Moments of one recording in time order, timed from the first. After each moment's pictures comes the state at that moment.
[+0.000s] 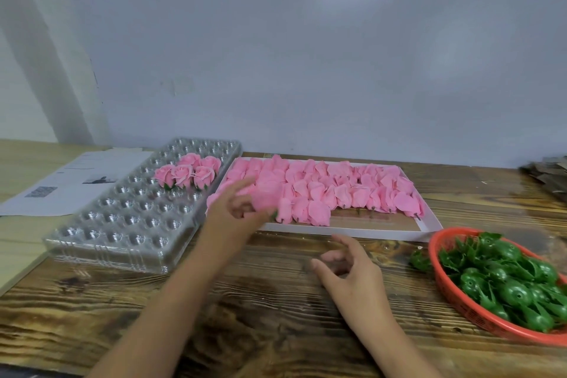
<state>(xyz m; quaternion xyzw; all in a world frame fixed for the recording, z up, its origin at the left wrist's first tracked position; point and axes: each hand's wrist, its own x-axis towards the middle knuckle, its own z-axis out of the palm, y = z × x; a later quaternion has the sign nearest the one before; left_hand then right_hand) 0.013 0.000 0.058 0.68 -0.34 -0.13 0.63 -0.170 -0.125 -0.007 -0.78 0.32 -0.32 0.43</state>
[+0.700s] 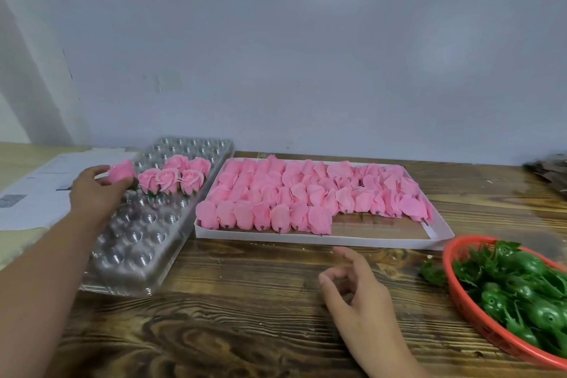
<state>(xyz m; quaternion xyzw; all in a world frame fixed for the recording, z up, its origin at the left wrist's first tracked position) 0.254 0.055 0.037 0.78 -0.09 0.03 0.61 -0.174 -0.121 -0.009 -0.81 0.30 -0.31 0.41</state>
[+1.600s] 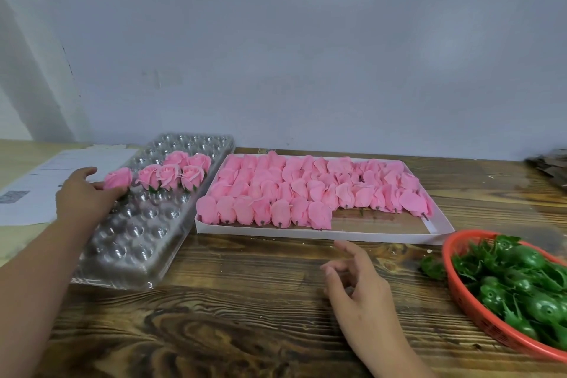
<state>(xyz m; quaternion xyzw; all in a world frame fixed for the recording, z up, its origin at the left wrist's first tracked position) 0.248 0.077 0.036 0.88 -0.10 0.08 0.46 -0.175 -0.118 -0.006 -0.81 0.30 -0.31 0.39</state>
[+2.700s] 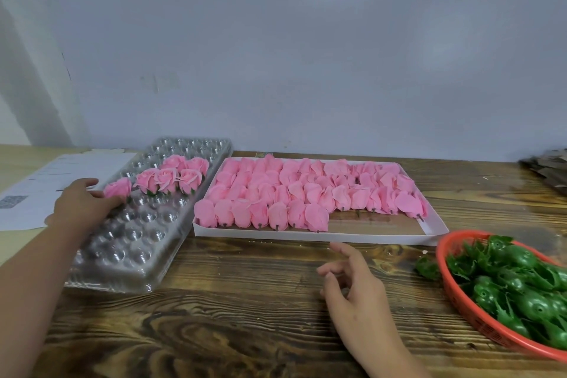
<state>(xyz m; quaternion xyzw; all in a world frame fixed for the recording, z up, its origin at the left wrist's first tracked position) 0.258 0.085 0.032 0.89 -0.09 0.02 0.45 -0.176 -0.116 -0.002 -0.81 0.31 -0.30 0.40</state>
